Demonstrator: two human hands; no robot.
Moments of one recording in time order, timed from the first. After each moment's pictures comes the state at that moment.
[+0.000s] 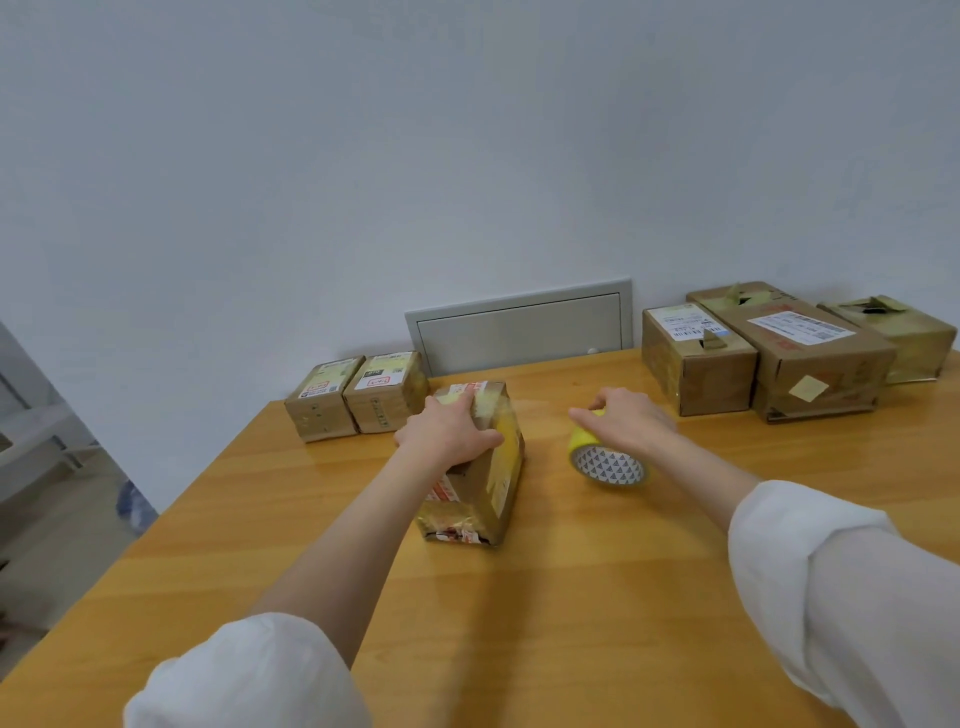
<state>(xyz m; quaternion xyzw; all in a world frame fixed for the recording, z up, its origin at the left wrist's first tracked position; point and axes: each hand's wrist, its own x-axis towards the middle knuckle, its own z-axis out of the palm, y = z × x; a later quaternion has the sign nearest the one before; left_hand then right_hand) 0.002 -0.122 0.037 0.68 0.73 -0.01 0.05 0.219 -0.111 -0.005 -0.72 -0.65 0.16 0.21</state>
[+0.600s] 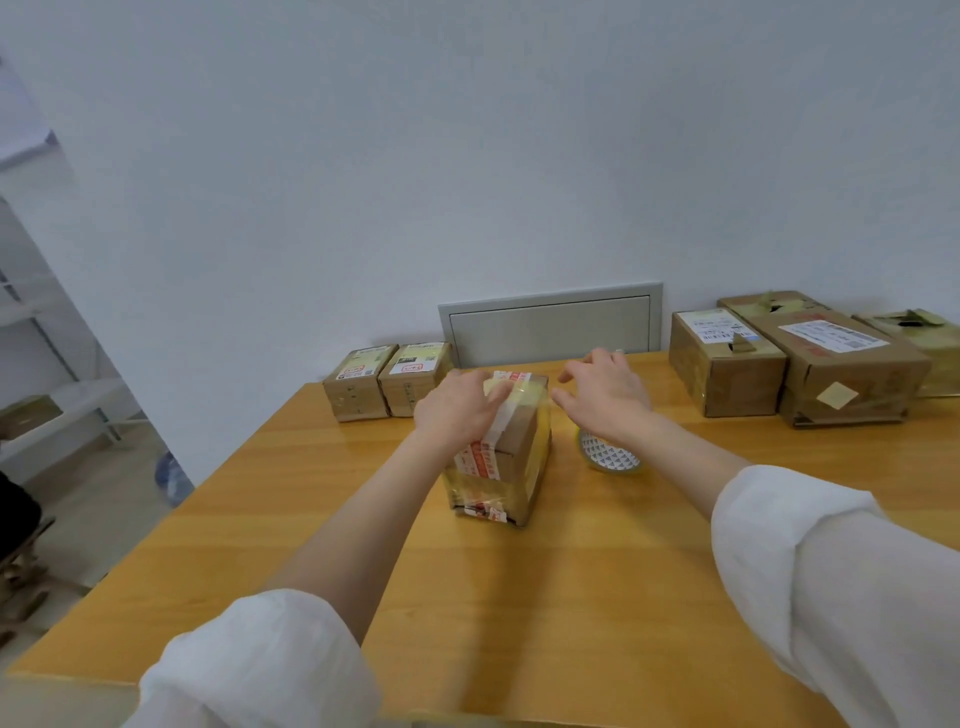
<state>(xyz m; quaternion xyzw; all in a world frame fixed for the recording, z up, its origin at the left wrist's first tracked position) -0.010 -0.155 0.054 0.70 0.69 0.16 0.01 0.165 -0.134 0.032 -0.64 -0.74 0.02 0.23</state>
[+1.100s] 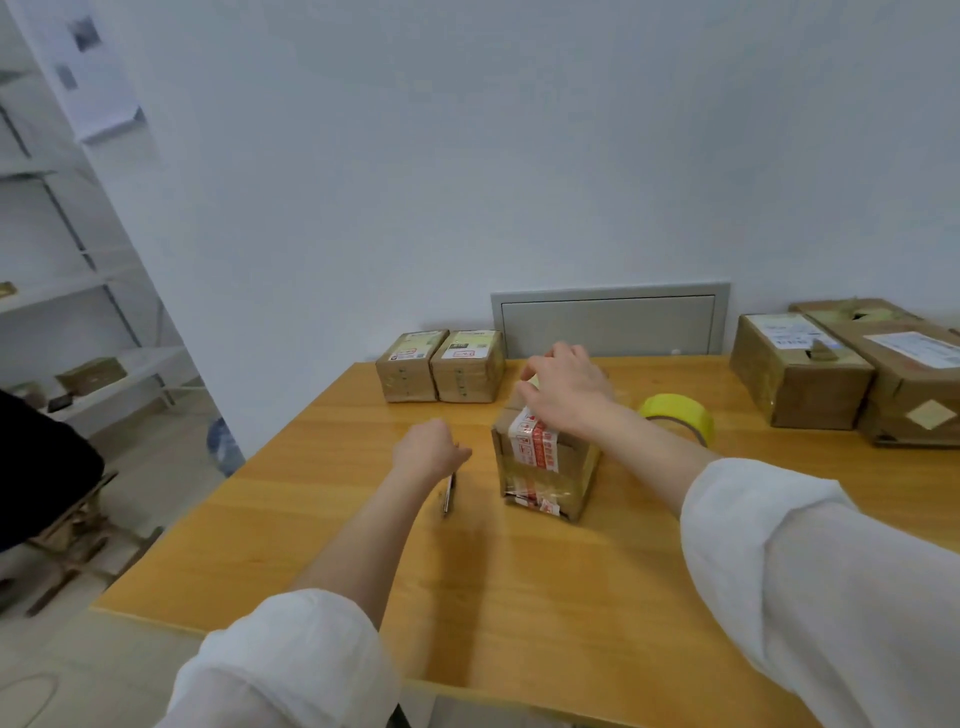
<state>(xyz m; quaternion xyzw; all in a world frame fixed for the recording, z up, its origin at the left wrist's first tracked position) -0.116 -0.154 -0.007 0.59 0.80 0.08 0.06 0.068 -0.142 0.047 -0.56 -0.80 0.03 0.22</state>
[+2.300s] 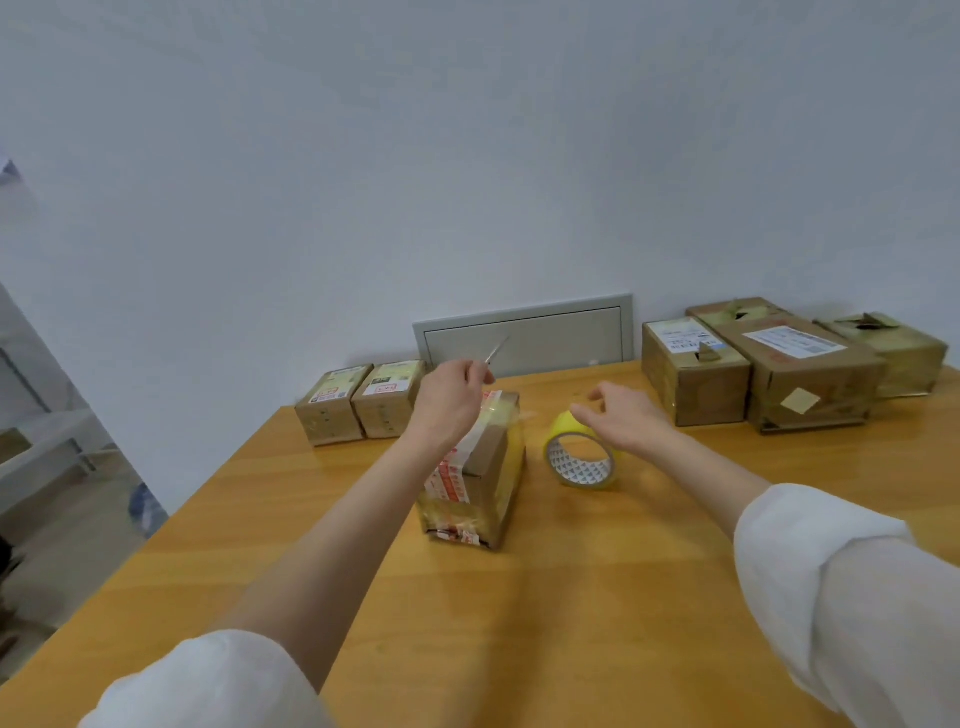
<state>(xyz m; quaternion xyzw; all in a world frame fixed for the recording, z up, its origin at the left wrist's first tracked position) 0.022 -0.159 0.078 0.70 0.60 0.37 0.10 0.226 -0.120 0.011 -0.67 -0.68 0.18 0.26</state>
